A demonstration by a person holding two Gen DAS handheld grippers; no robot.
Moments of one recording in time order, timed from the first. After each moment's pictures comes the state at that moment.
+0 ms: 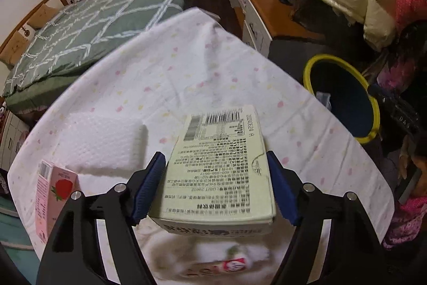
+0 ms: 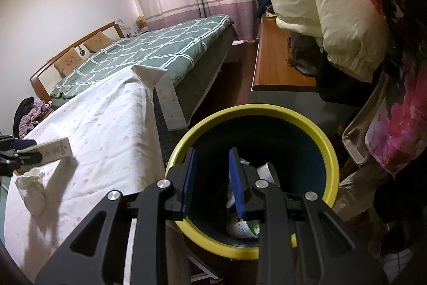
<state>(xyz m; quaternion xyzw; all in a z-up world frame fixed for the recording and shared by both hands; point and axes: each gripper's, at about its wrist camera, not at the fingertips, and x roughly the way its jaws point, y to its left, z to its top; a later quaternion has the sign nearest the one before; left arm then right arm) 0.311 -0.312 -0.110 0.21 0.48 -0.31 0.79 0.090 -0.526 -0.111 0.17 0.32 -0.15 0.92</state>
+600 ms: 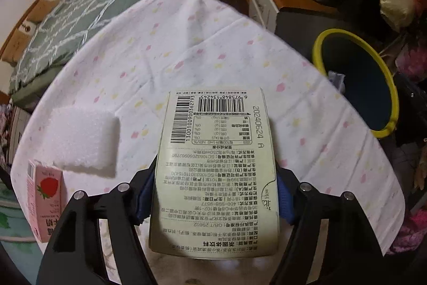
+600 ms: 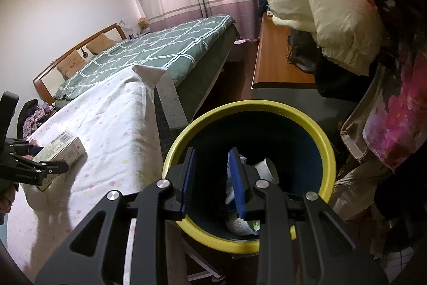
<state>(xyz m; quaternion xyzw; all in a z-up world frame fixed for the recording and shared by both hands) 0.309 -0.358 -0.141 0.26 0.51 -0.27 0.77 0.078 -0.533 -0.115 0.18 0.32 -0.15 0.92</state>
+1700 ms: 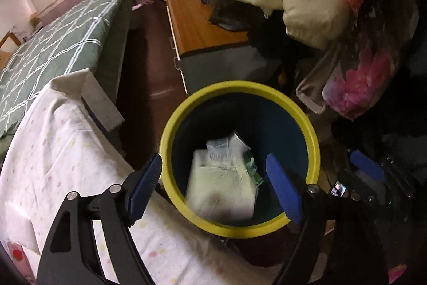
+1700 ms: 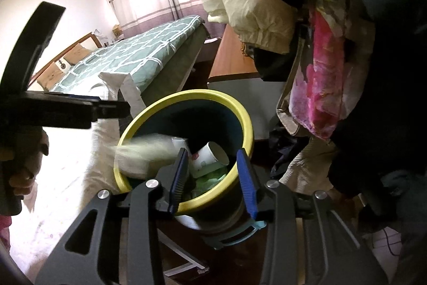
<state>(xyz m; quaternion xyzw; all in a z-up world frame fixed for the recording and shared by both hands) 0.230 -0.569 -0.120 0.24 0.44 -0.41 0.76 -0.003 -0.584 -0.115 0.20 0.32 -0.21 0.90</state>
